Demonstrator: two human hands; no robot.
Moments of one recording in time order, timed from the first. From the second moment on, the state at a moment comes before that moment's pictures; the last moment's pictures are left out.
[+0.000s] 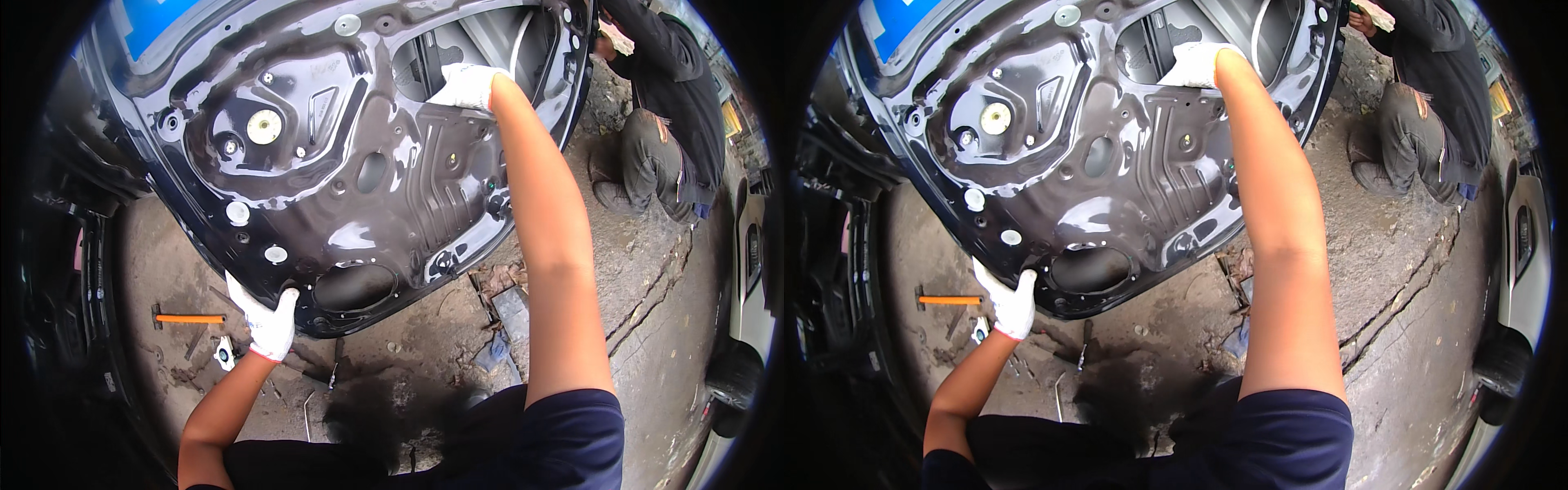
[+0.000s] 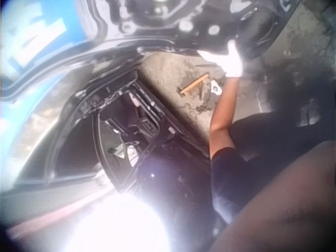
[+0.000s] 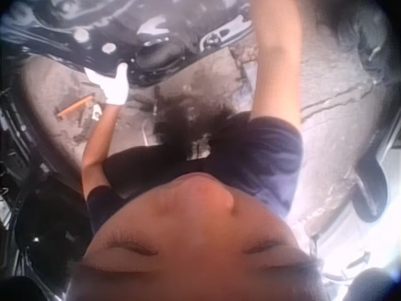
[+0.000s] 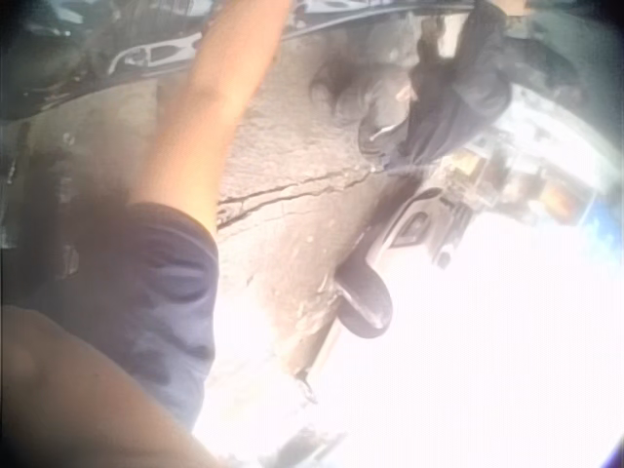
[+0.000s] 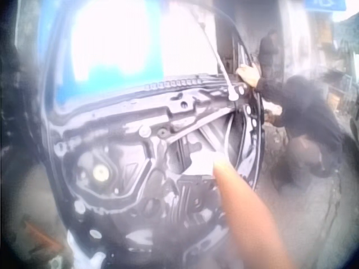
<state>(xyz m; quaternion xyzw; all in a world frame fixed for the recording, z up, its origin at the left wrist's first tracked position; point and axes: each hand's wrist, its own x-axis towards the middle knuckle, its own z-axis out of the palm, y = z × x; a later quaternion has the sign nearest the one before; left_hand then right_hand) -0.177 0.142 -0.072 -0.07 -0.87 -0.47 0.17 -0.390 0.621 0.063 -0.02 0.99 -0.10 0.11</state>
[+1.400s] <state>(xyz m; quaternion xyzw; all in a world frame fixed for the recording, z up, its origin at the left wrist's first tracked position) -0.176 0.137 -0.067 -0.08 -0.92 -0.33 0.20 -0.274 0.571 0.030 -0.01 0.89 -0.37 -0.27</state>
